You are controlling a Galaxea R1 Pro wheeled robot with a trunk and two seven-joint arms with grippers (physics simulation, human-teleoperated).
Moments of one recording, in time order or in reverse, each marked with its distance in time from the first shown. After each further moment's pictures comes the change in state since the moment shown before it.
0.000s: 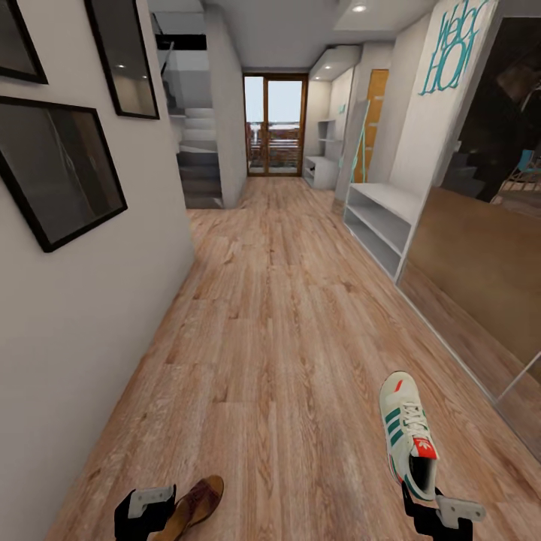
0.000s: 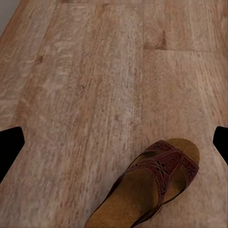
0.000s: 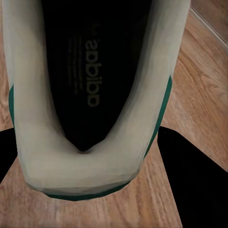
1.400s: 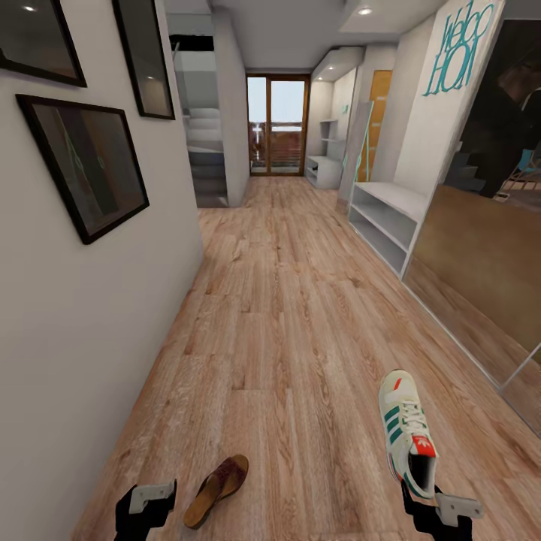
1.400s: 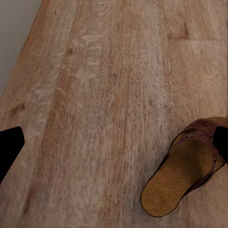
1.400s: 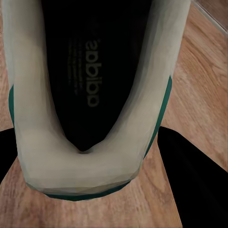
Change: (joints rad) left arm -0.004 0.002 -0.009 -0.014 -0.010 0.003 -0.008; right arm 0.000 0.000 0.005 -0.011 0.003 0.006 0.003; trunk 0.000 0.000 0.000
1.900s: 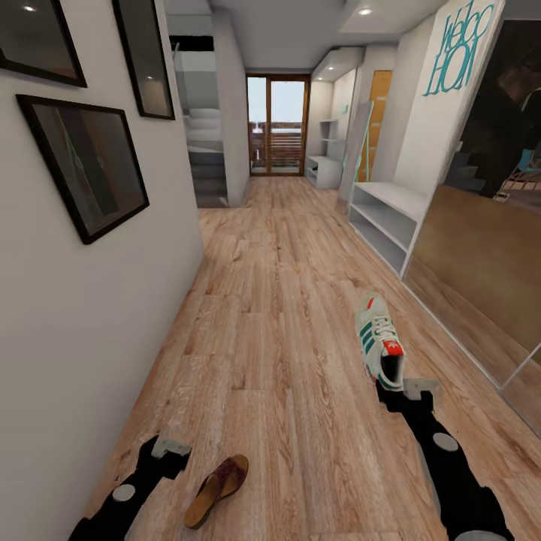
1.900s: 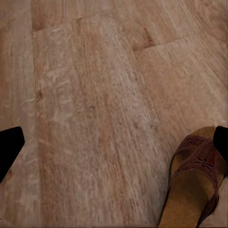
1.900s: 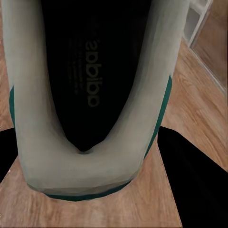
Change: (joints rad) left arm -0.180 0.054 -0.134 0.011 -0.169 0.190 -0.085; right arm -0.222 0.008 0.228 -0.400 -0.015 0.497 0.007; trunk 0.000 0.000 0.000
